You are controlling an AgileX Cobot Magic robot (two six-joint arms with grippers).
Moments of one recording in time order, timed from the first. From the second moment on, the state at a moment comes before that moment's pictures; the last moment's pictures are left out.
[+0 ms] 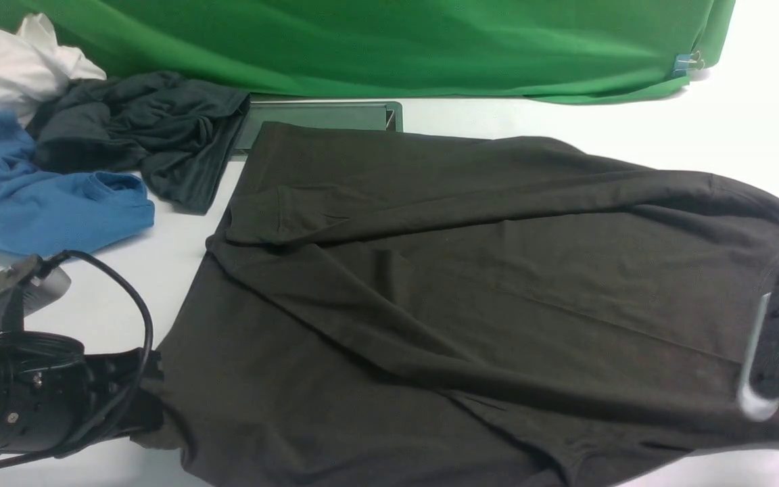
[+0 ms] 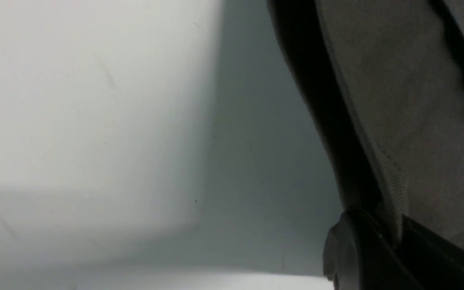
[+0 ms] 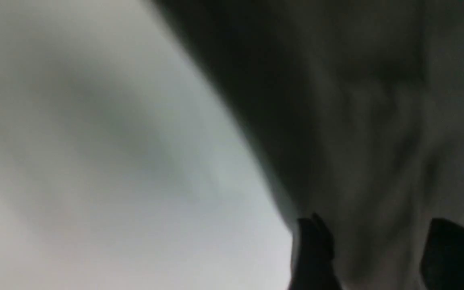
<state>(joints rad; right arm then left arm) 0.14 1.25 -0.58 -0.16 0.71 -0.89 0.11 1.14 -0.53 -0.57 0.74 0.21</state>
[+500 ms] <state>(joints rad) 0.27 1.34 -0.58 -0.19 0.69 -0.91 0.11 1.14 -0.53 -0.57 0.74 0.21</state>
